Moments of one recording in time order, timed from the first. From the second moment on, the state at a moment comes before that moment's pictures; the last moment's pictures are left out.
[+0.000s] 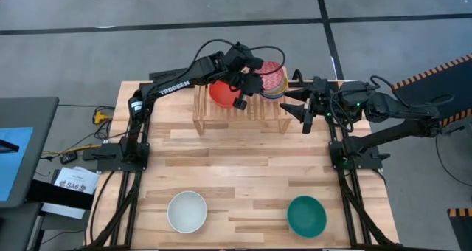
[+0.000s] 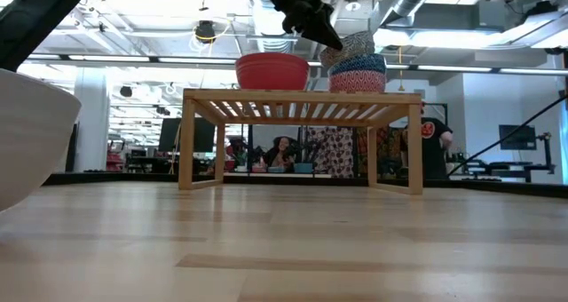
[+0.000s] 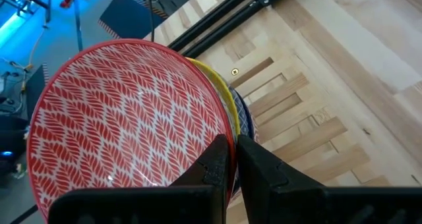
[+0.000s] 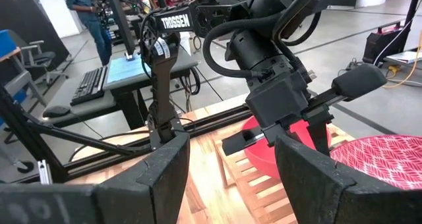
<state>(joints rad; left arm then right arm) 0.38 2.05 2.19 -0.75 0.18 0.86 0.02 0.96 1.22 -0.40 0.32 0.24</state>
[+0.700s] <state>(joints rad) 0.38 2.05 2.19 -0.75 0.17 0.87 0.02 0.96 1.22 -0.40 0.37 0.24</state>
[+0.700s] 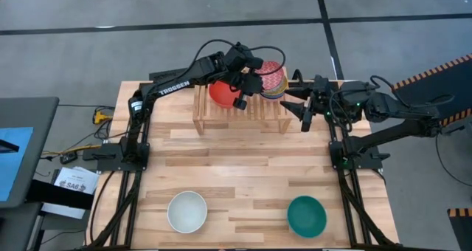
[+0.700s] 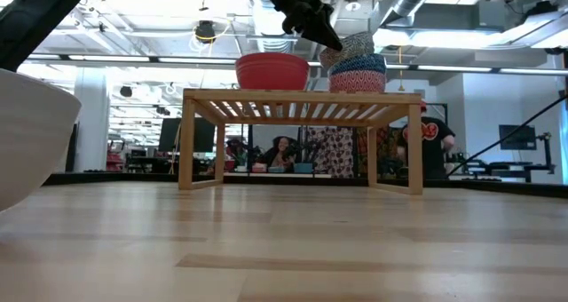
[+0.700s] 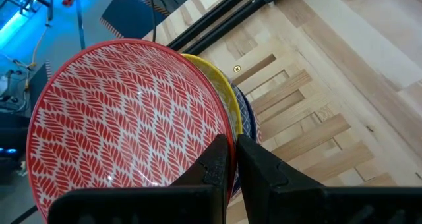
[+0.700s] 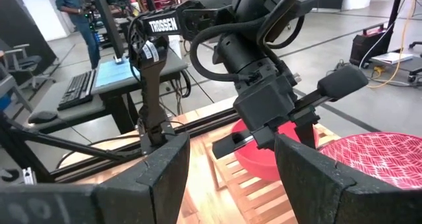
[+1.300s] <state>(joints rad) 0.38 2.05 2.19 -0.75 0.17 0.89 0.02 0.96 1.22 -0.36 0.37 0.27</state>
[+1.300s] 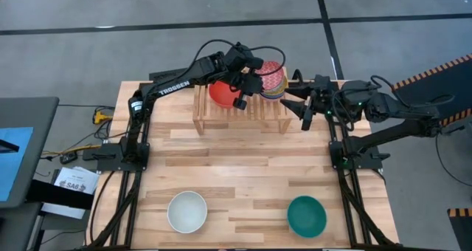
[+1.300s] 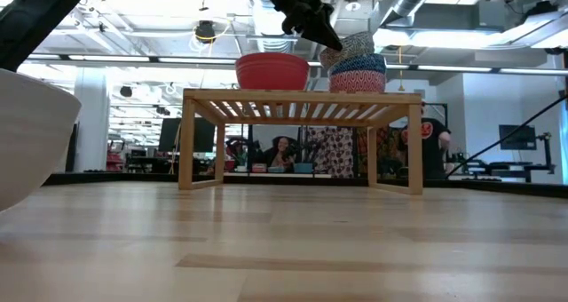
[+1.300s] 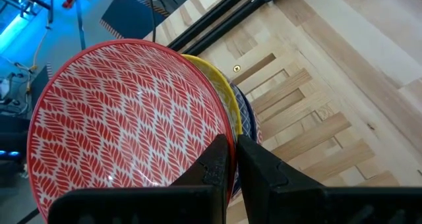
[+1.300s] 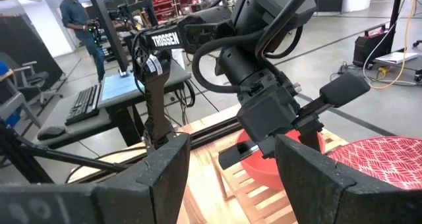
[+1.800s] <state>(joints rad) 0.38 2.05 2.19 -0.75 0.17 0.89 0.02 0.96 1.22 -0.36 0.37 0.30</state>
